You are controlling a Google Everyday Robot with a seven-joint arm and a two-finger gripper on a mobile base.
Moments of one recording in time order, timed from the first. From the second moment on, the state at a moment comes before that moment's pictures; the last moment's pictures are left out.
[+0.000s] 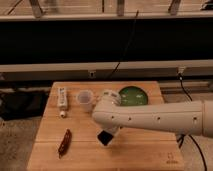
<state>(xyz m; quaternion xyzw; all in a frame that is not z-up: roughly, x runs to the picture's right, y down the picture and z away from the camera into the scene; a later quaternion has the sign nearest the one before) 0.026 0.211 0.714 -0.27 -0.11 -0.44 0.85</state>
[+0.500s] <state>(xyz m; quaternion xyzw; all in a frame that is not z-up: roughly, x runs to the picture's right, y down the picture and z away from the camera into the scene) 0.024 0.189 0.718 -0.27 -0.11 -0.44 0.85</state>
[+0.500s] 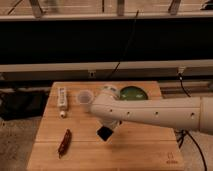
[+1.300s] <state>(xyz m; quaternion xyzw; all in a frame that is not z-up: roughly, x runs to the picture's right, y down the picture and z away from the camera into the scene) 0.023 0.141 0.737 -0.27 -0.11 -0.44 0.85</state>
